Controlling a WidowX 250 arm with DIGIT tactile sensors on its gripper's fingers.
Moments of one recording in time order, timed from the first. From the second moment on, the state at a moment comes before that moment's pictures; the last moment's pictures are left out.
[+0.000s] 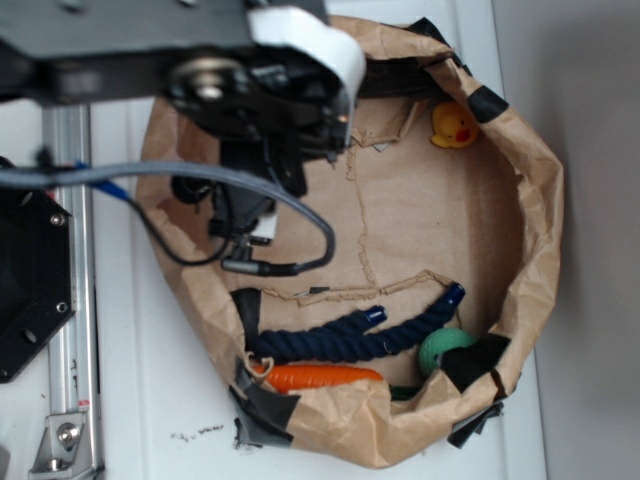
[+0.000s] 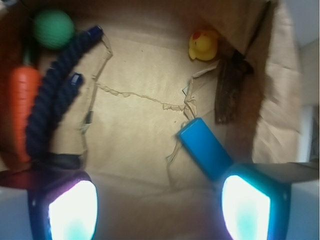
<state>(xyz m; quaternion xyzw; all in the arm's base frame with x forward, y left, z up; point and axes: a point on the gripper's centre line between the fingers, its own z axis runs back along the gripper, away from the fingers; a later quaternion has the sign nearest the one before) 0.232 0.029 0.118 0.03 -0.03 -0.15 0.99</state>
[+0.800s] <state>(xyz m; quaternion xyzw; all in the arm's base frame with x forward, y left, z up) 0.228 0.057 0.049 0.02 0.02 -0.27 0.96</state>
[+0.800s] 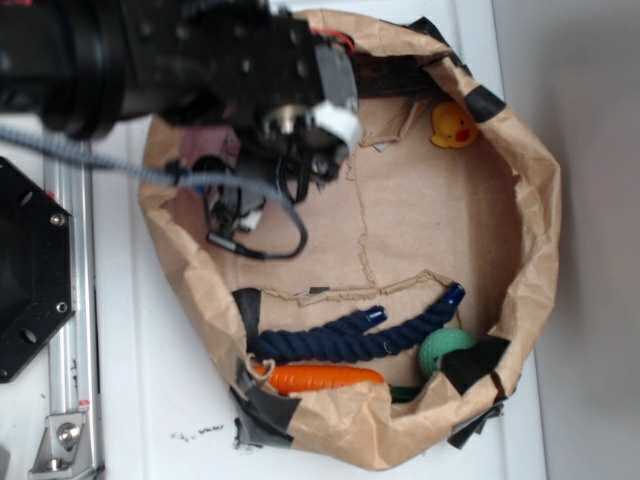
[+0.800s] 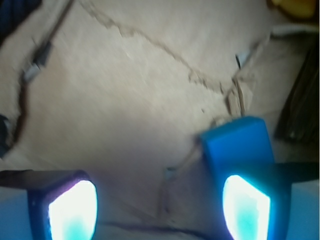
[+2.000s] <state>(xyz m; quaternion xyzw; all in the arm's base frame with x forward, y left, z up) 0.237 0.084 0.018 0.02 0.04 -0.28 0.96</state>
